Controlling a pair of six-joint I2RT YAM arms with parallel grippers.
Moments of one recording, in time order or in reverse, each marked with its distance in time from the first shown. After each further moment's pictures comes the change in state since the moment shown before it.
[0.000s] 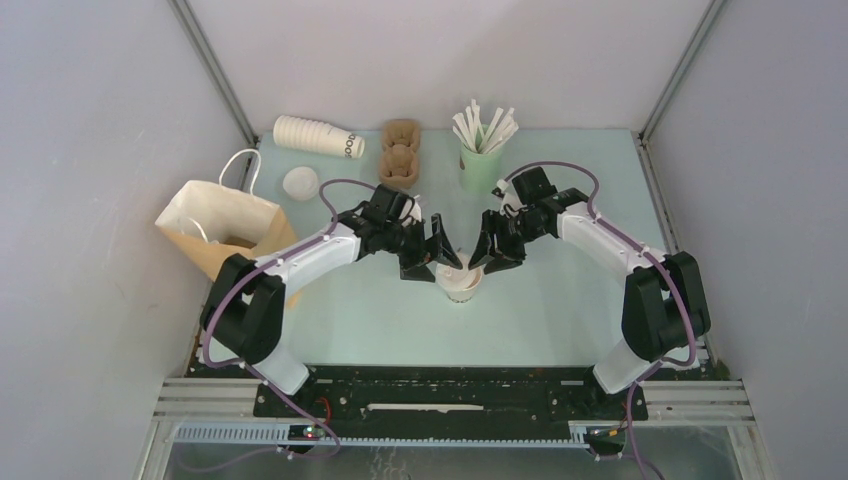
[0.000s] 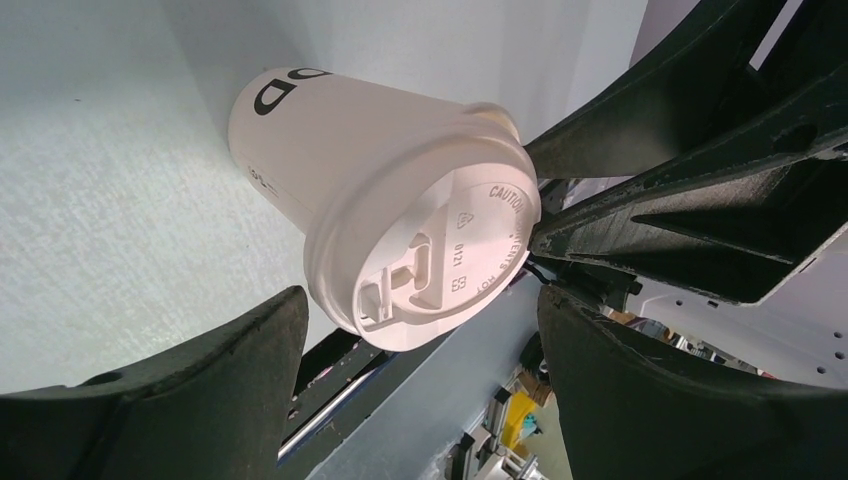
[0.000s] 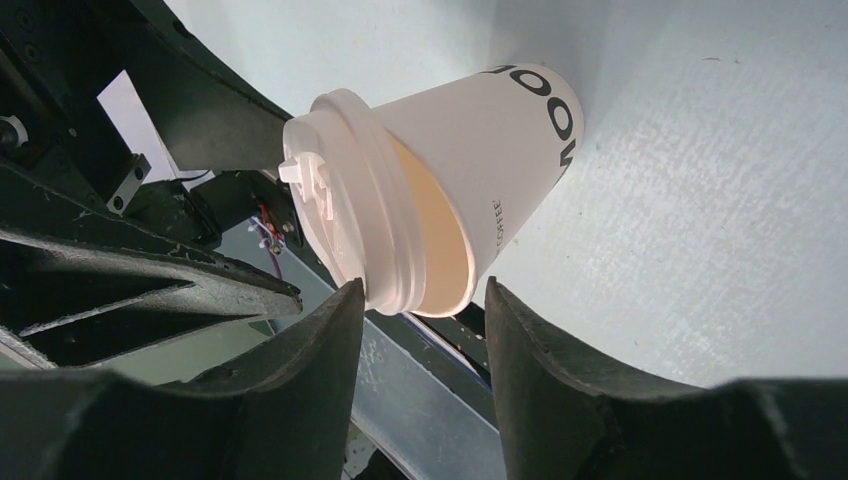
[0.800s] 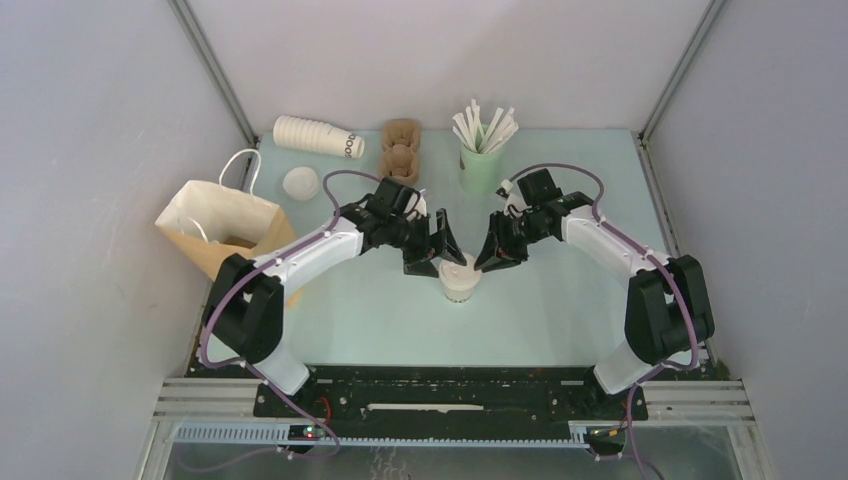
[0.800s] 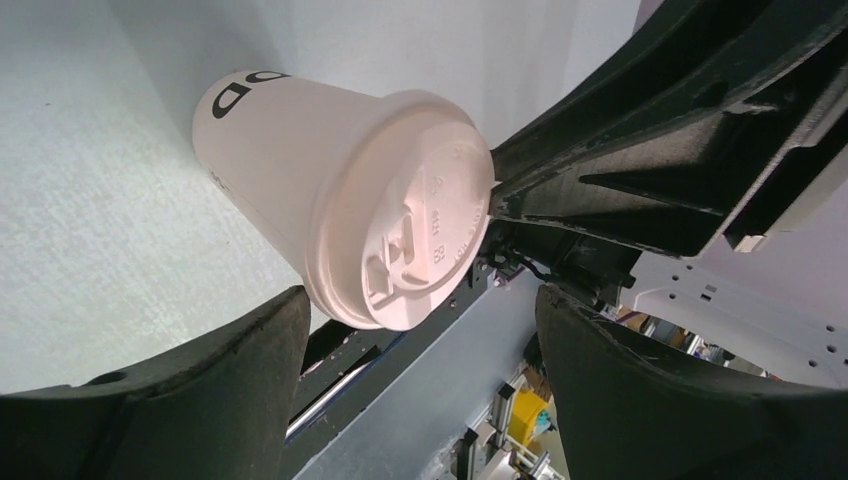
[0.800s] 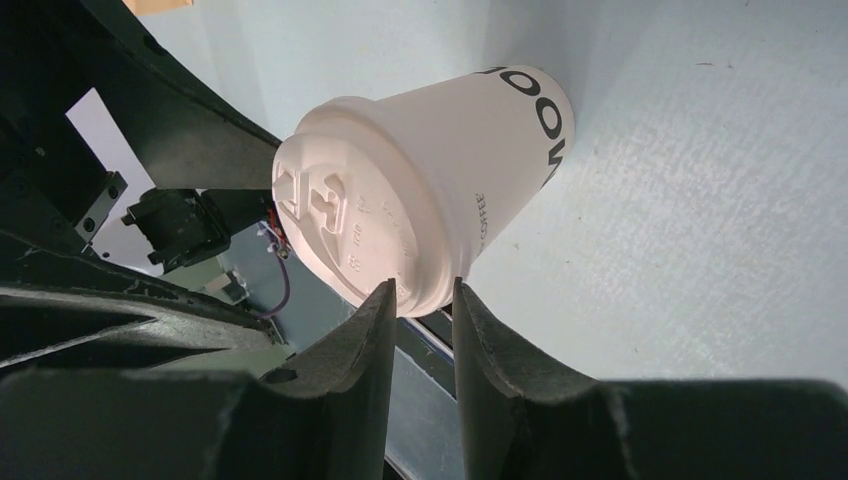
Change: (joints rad) left arm -0.027 0.008 0.086 -0.069 -0.012 0.013; right arm -0.022 -0.024 -0.041 0.042 -0.023 0.008
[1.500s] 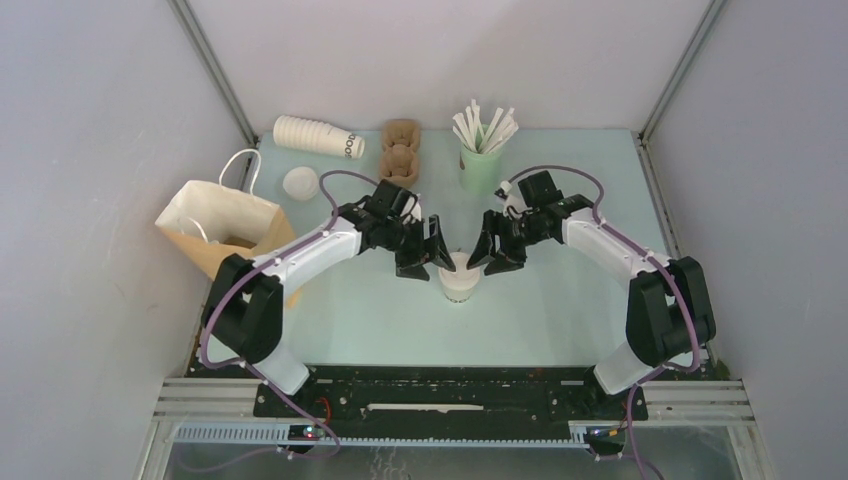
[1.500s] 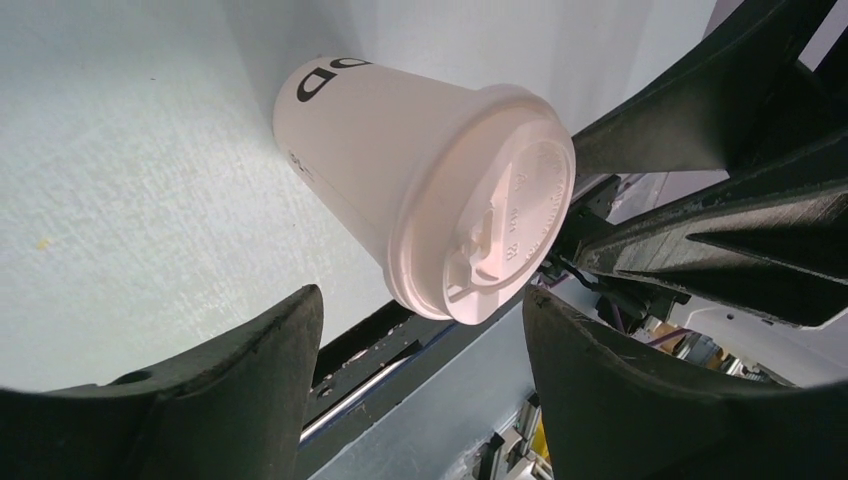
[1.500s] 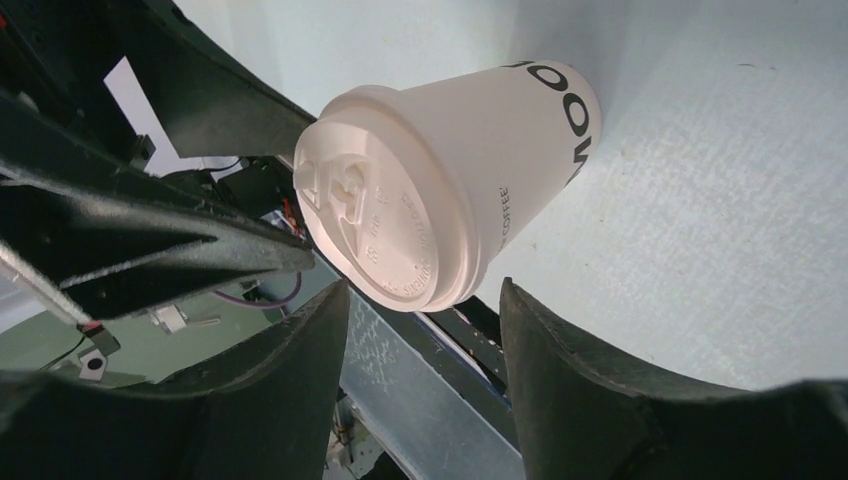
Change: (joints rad) left arm 0.013 -0.003 -0.004 -0.099 -0.078 0.067; right arm -0.004 -0.011 -0.018 0.026 -0.041 0.003
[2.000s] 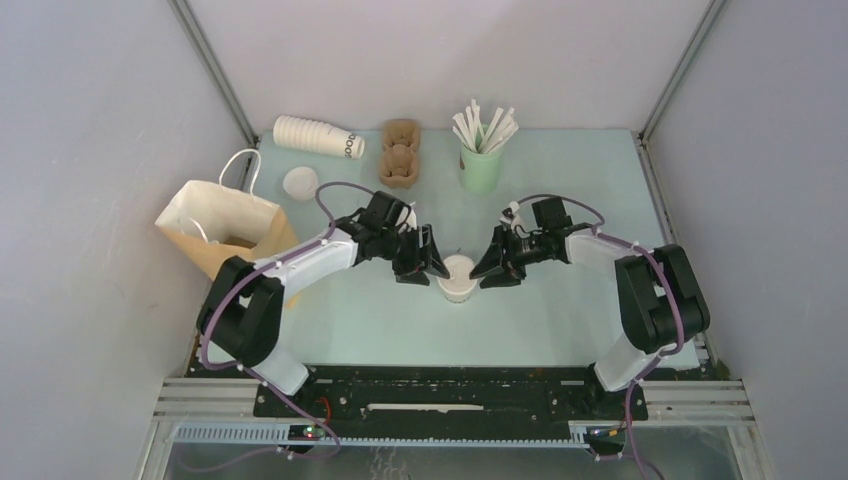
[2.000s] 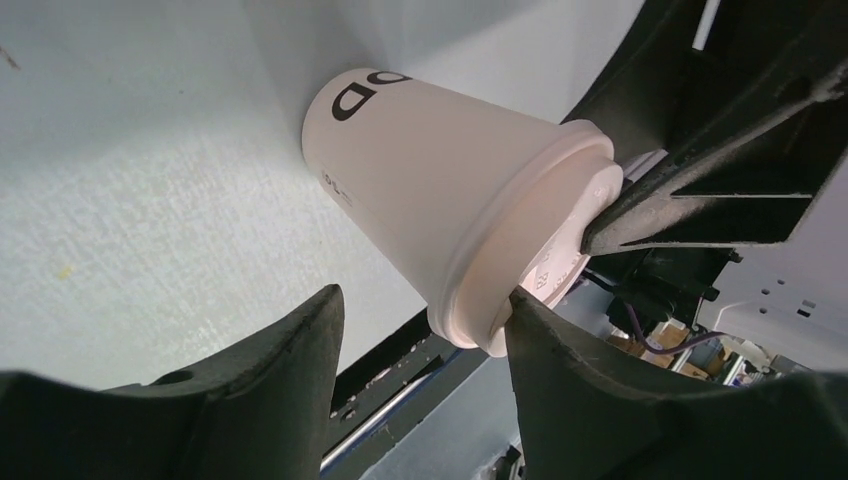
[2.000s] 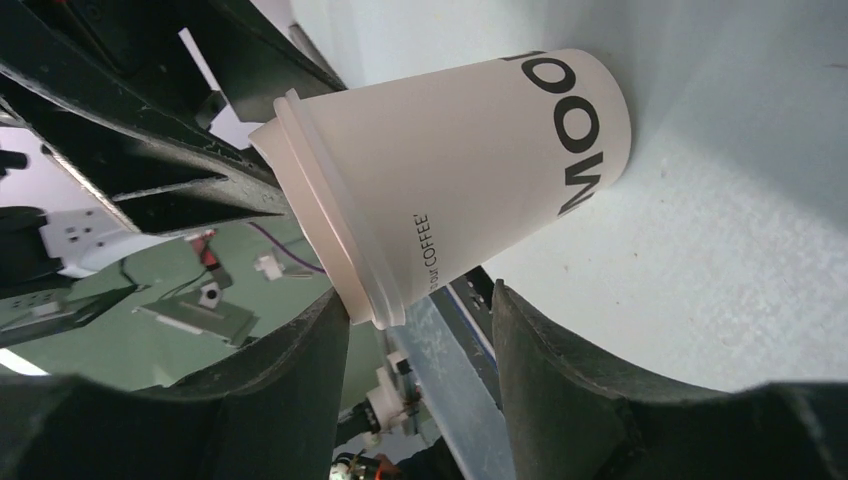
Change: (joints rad) left arm 0.021 -0.021 -0.142 0.142 0.013 0.014; right arm -0.086 0.054 -0.265 0.353 -0.281 0.068
